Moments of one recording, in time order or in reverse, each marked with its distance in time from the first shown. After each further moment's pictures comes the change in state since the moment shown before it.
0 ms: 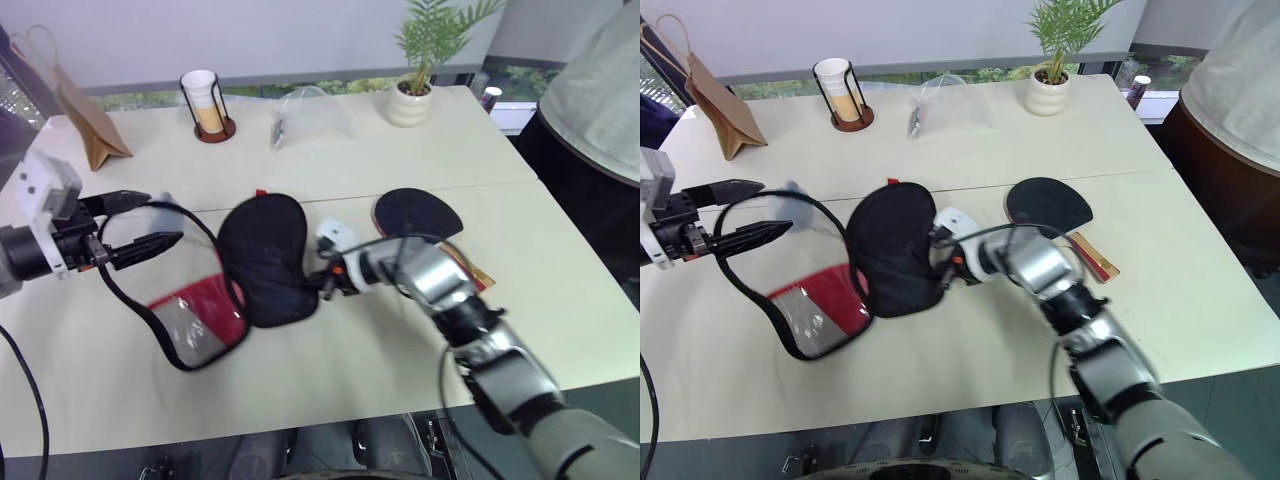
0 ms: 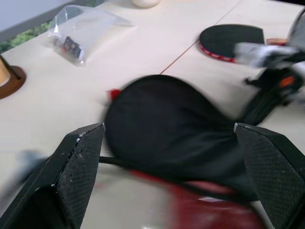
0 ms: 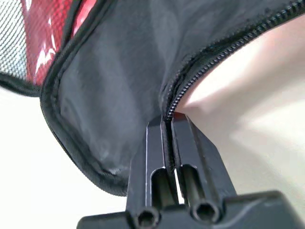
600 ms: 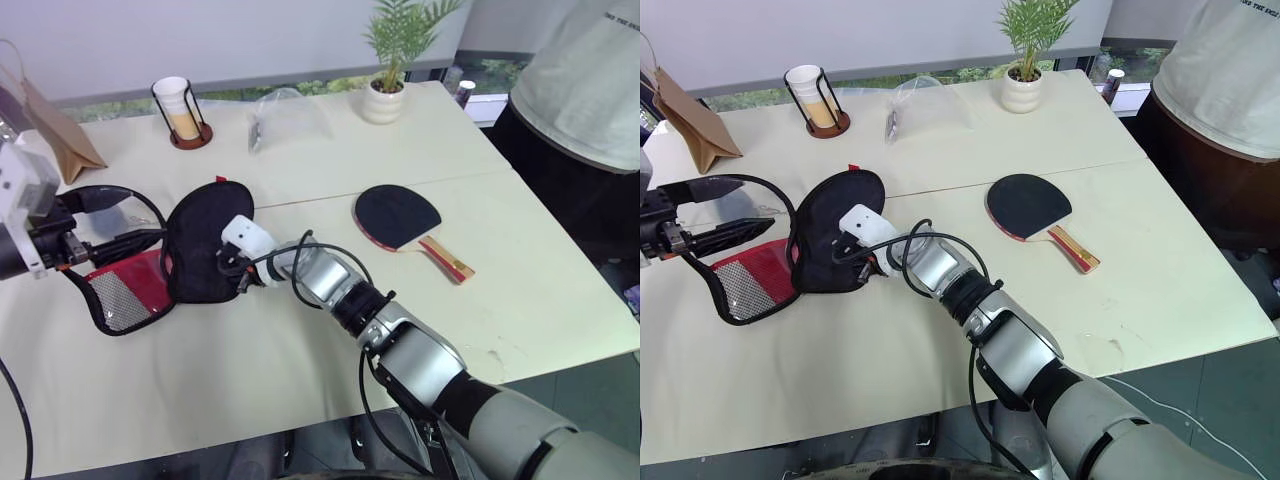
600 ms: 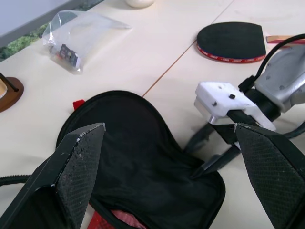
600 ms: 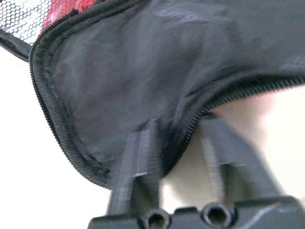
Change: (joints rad) left arm 0.049 0.062 0.101 -0.011 -0.001 0.035 -0.009; right arm -0.278 0.628 0.054 0.790 -0.237 -0.483 -0.427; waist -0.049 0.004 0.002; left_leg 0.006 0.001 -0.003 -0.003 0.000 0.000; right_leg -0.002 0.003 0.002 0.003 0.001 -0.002
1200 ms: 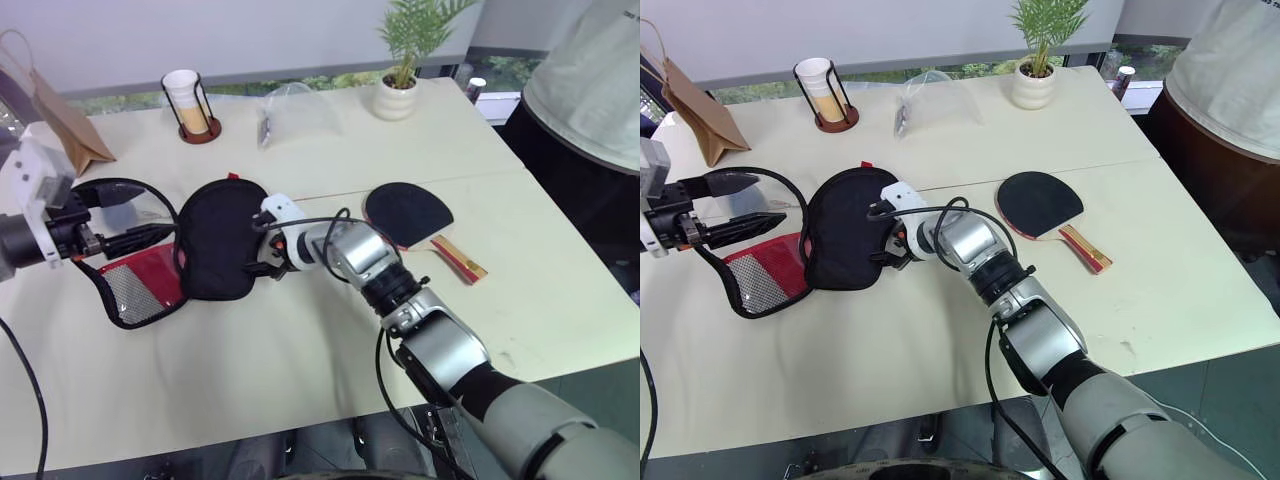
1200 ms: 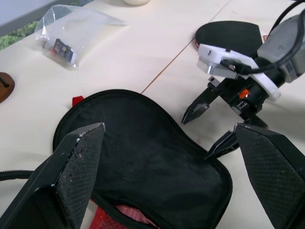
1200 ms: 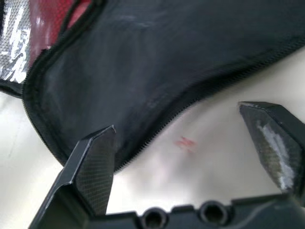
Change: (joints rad) left arm -0.087 0.002 -0.108 0.114 0.020 -0.070 -0.041; right arm -0.015 -0.104 -0.099 -0.158 0.175 0.281 -0.004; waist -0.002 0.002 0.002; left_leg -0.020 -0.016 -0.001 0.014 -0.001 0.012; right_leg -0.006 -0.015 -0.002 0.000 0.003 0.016
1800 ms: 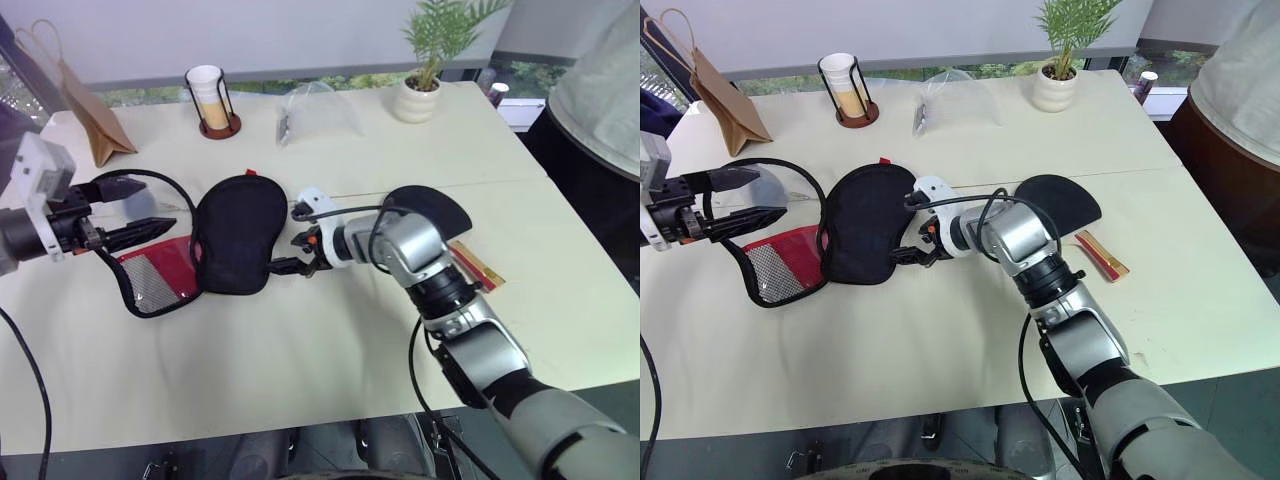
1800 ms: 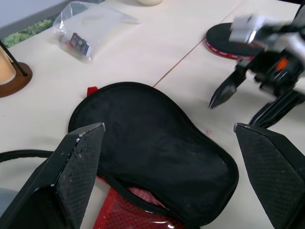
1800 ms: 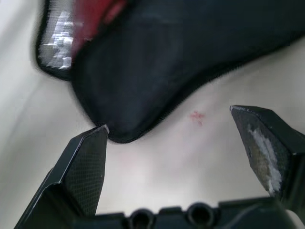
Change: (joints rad) left arm -0.056 0.002 -0.055 0.061 0.001 -0.037 -0.021; right arm 0.085 -0.211 -0.044 -0.321 0.173 0.256 0.034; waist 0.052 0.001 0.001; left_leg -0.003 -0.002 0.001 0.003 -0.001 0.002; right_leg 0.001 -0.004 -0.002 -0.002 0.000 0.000
